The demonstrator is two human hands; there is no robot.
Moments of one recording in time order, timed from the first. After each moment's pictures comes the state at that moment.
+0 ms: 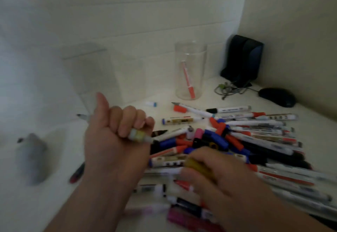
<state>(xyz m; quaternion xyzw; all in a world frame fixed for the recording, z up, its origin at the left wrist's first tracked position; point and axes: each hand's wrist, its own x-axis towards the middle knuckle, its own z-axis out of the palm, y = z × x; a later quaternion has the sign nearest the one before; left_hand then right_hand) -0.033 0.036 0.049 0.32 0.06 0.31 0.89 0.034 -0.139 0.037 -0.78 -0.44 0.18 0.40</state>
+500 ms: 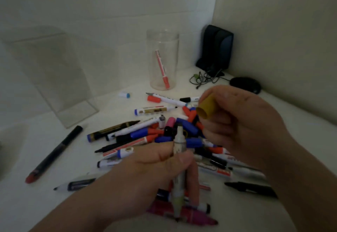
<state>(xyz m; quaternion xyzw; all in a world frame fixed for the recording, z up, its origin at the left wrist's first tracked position) -0.032 -0.014 0.011 0.68 -0.01 -0.07 0.73 0.103 -0.171 0.045 -0.48 -0.31 0.33 0.75</state>
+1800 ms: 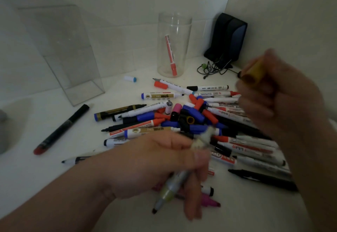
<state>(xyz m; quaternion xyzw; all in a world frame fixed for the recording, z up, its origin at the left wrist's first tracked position) -0.035 -0.009 0.014 0.59 -0.09 -0.21 0.77 0.116 -0.178 0.060 -0.50 -0.25 0.24 0.79</state>
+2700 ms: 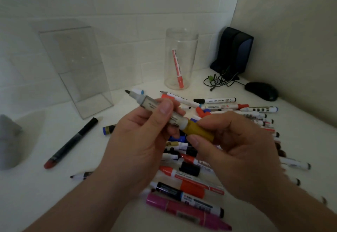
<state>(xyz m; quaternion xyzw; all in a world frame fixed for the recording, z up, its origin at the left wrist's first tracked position) -0.019 -0.002 0.013 0.49 0.05 0.25 0.83 0.062 -0.153 0.013 -0.68 -0.45 -0.05 0.57</state>
